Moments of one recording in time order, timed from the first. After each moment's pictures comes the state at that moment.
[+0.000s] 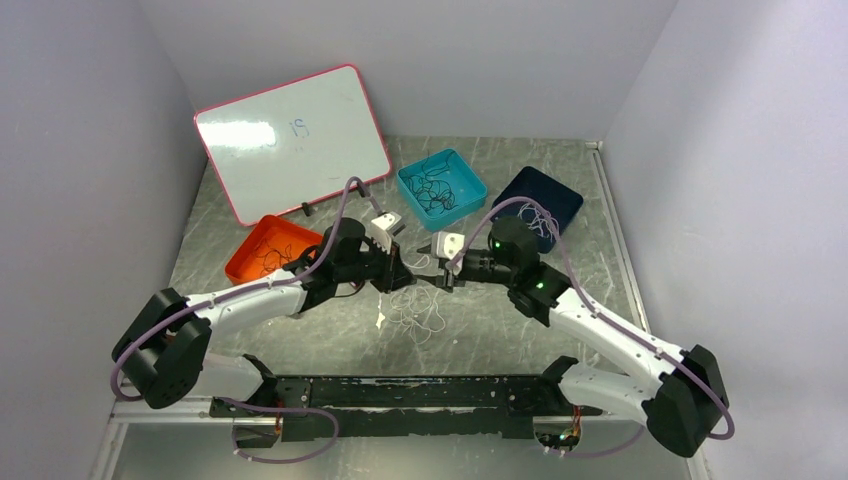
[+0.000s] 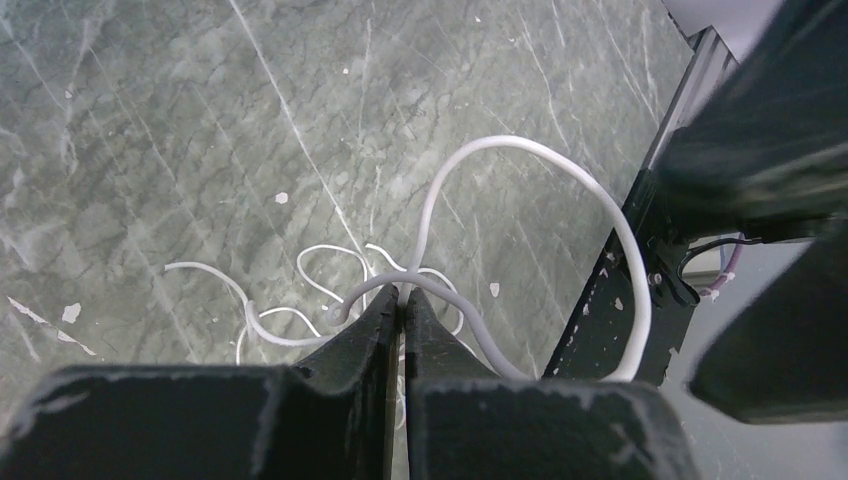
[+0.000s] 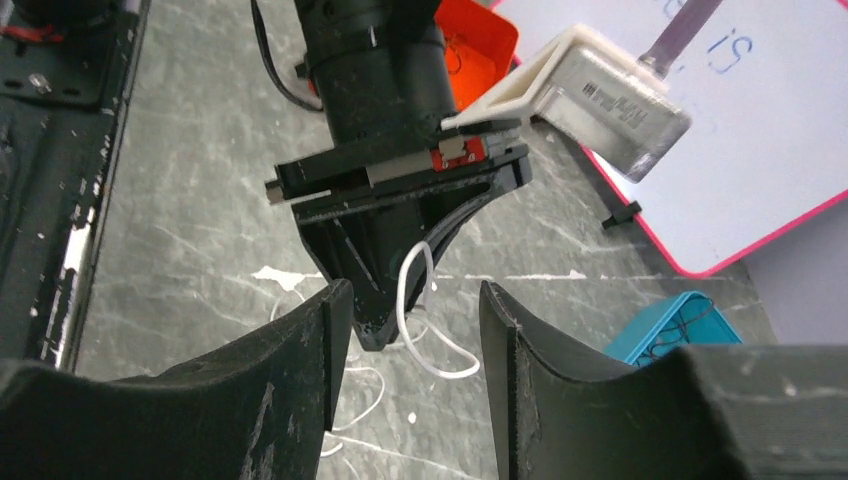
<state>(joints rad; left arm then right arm) -0.73 1.34 0.68 0.19 0.41 -0.35 0.69 1.03 0.70 0.10 -0.66 -0.53</state>
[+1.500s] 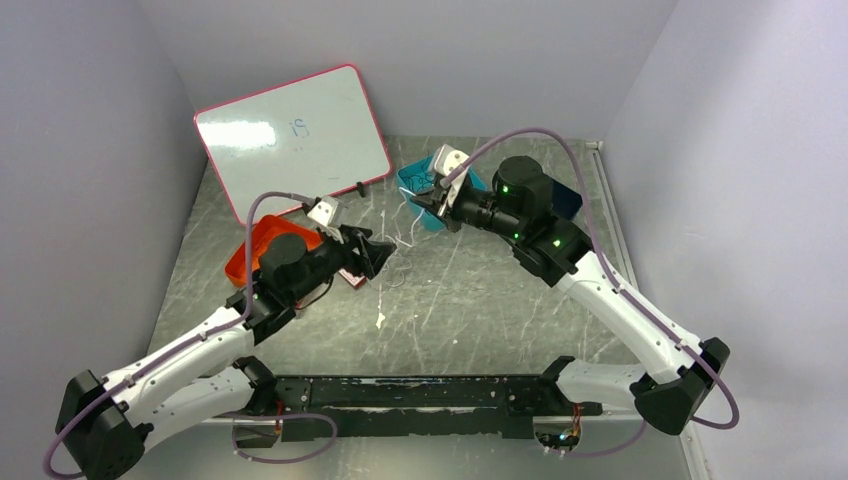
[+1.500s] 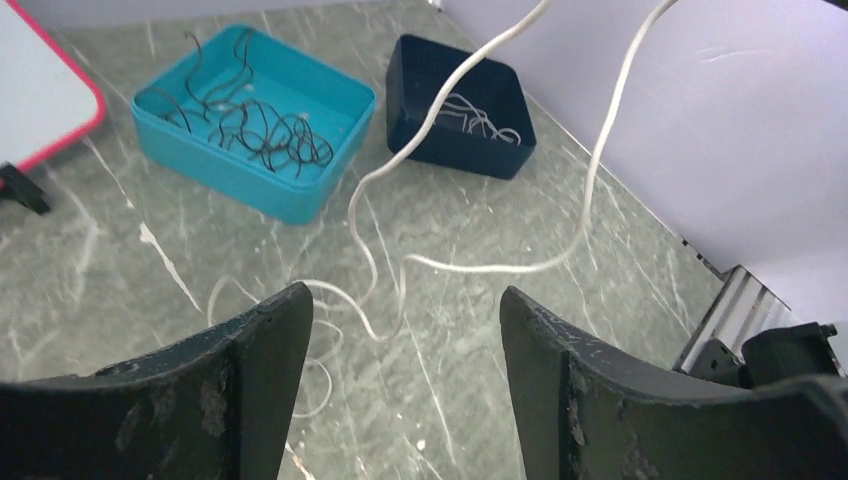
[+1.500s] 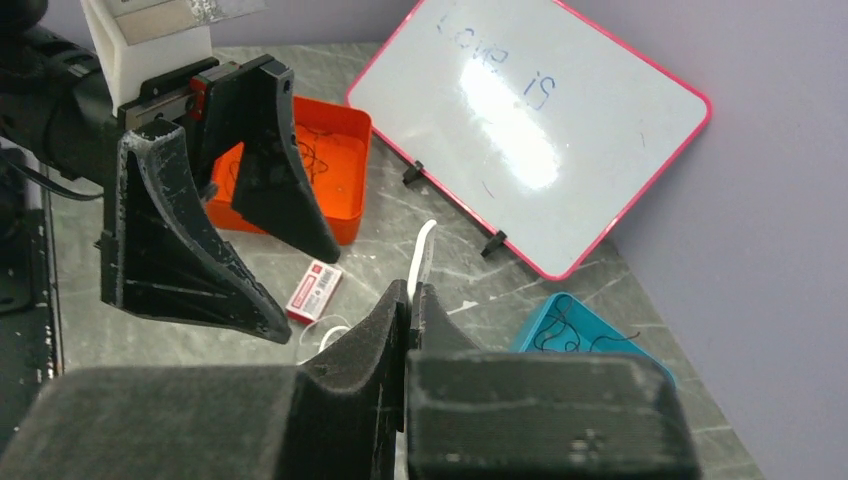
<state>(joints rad) -0.73 0.88 0.58 0.23 0.04 -0.36 0.73 1.17 1.24 -0.22 -0.36 -0.38</state>
